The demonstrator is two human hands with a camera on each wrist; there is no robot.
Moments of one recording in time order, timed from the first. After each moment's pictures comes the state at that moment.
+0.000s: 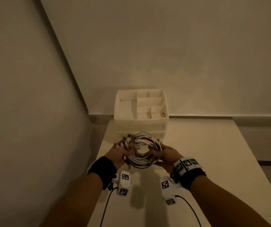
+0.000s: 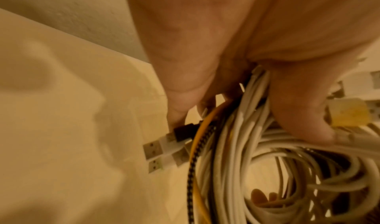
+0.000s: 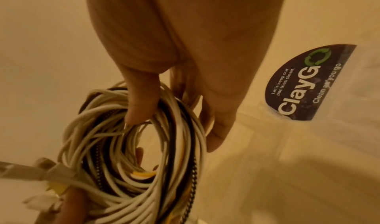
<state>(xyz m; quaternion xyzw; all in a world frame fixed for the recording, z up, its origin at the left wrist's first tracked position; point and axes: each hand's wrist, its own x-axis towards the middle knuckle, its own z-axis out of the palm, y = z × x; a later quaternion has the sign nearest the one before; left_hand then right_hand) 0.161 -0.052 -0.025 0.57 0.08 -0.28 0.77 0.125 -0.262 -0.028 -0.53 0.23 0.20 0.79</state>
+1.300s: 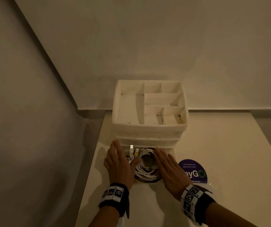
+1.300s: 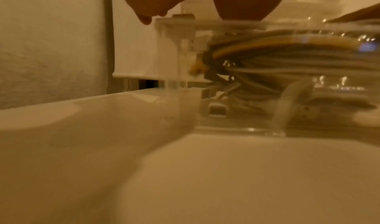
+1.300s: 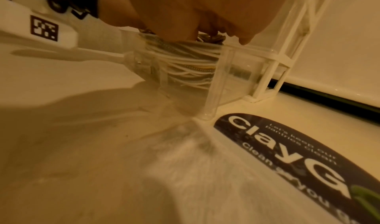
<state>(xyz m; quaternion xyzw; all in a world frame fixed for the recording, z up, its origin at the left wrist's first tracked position) 0.193 -0.061 -0.119 0.97 -0.02 0.08 0.23 0.142 -0.256 -0.129 -0.99 -0.14 0.00 0.06</state>
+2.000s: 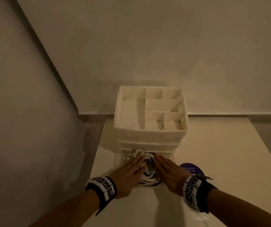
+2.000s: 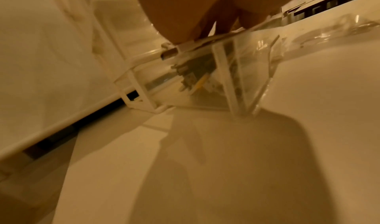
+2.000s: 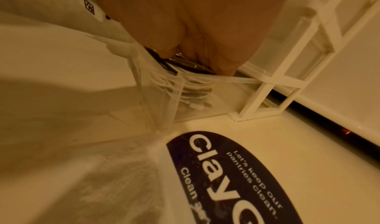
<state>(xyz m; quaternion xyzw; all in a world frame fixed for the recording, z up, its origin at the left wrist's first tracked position) 0.207 -0.027 -0.118 0.86 -0.49 -0.07 -0.05 0.162 -0.271 -0.118 -0.97 -0.18 0.17 0.04</state>
